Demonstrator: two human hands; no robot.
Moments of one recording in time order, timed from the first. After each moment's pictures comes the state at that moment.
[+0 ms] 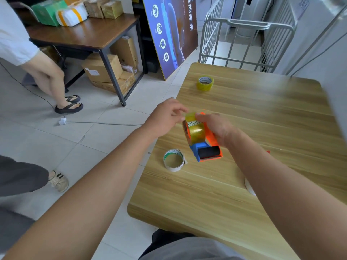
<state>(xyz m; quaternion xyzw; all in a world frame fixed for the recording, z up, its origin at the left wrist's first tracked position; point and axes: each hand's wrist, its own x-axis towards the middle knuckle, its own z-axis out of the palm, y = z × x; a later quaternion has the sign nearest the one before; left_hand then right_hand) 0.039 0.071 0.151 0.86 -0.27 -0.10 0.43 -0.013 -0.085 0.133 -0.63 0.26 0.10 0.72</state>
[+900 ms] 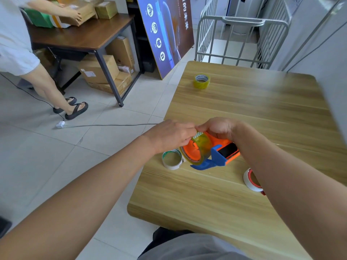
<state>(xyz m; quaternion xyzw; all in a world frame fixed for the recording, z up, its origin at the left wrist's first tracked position) 0.001 0.074 0.152 0.78 -0.61 0.07 0.10 -0.016 -0.113 0.125 -0.67 0.24 0.37 0.60</state>
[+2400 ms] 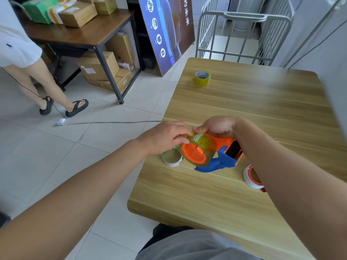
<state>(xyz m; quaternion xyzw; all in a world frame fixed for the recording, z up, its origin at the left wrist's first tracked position) -0.003 0.088 0.139 0.83 -0.48 -0.10 0.26 -0.017 -0.118 0.120 -0.65 0.20 0.43 0.59</state>
